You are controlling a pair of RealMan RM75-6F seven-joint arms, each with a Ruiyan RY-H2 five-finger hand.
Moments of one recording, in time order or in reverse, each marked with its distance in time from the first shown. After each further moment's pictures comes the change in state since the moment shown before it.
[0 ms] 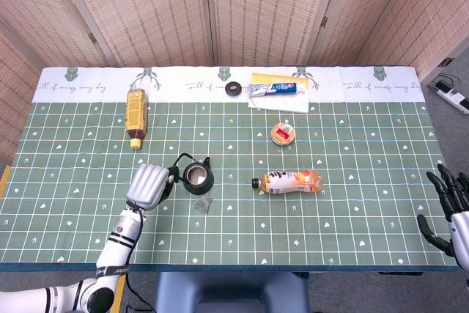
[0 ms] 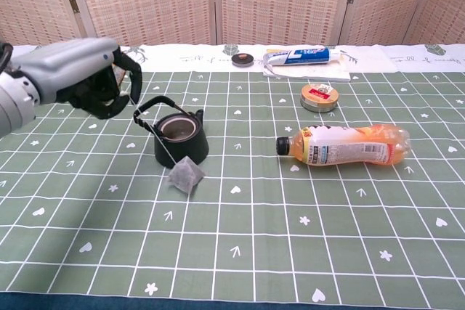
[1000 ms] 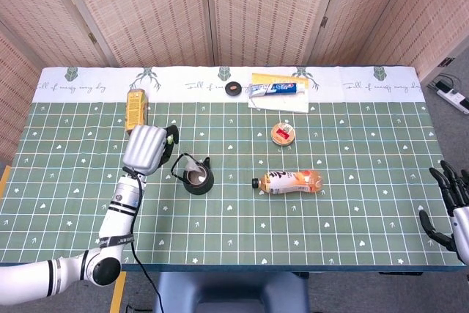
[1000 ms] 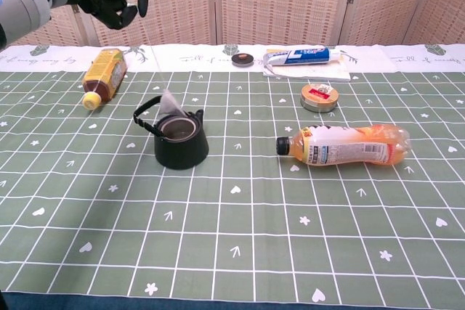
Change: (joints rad) left arm -0.160 0.062 -0.150 0.015 -0.123 0.021 0.003; right arm 0.013 0.008 0.013 -0.010 0.047 -0.037 0.011
